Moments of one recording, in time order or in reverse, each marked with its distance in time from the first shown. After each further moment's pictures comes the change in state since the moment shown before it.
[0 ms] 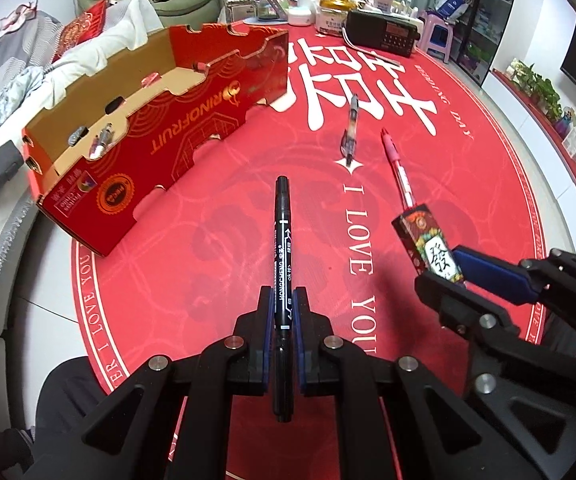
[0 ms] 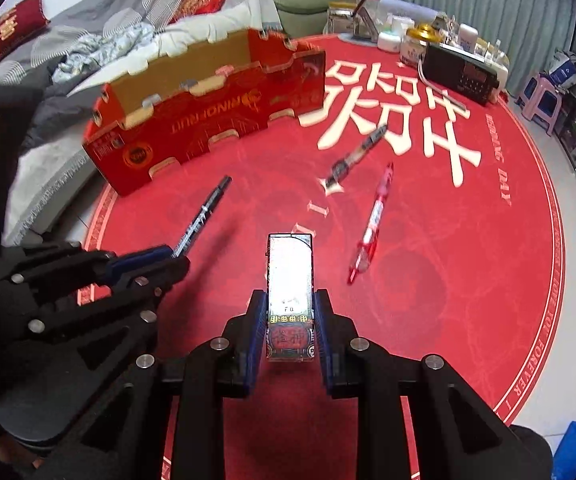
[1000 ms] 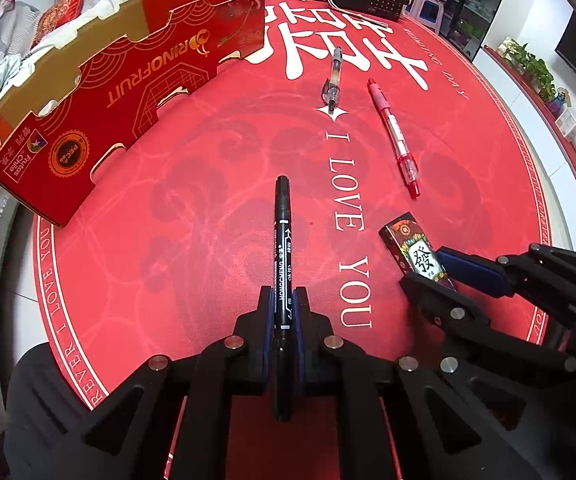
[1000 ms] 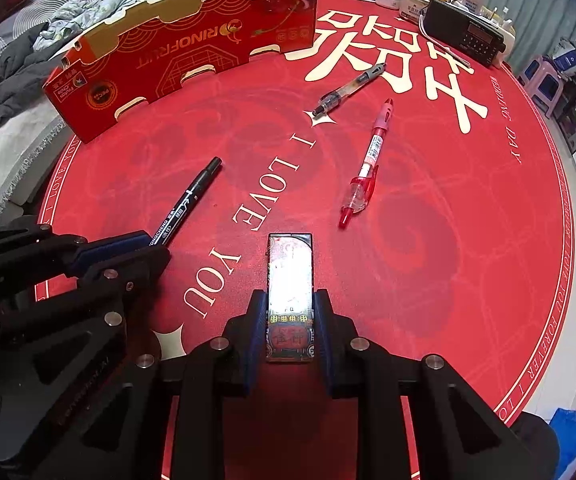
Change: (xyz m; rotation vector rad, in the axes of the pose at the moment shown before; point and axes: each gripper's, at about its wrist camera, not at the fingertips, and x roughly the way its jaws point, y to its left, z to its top) left arm 0.031 -0.010 -0.016 0.034 0.102 -0.047; right arm 0.046 -0.010 -0.029 -0.011 0.167 -0.054
